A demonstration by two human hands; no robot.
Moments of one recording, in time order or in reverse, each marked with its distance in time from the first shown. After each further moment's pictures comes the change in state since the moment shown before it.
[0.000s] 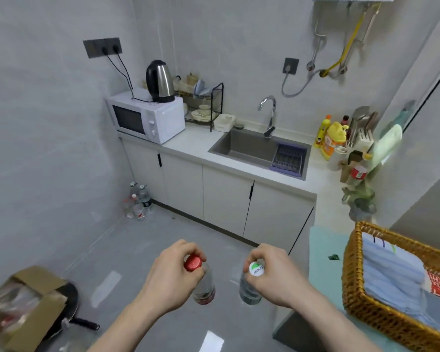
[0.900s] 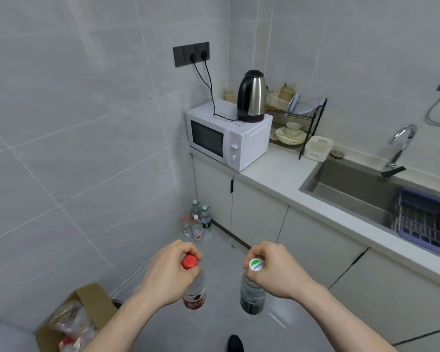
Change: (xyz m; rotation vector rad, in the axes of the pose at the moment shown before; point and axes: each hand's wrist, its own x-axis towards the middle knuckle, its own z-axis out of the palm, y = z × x) left_hand 0.278 -0.274 -0.191 0.015 0.125 -0.238; right_hand 0.401 -0.242 0.107 0.061 -0.242 -0.194
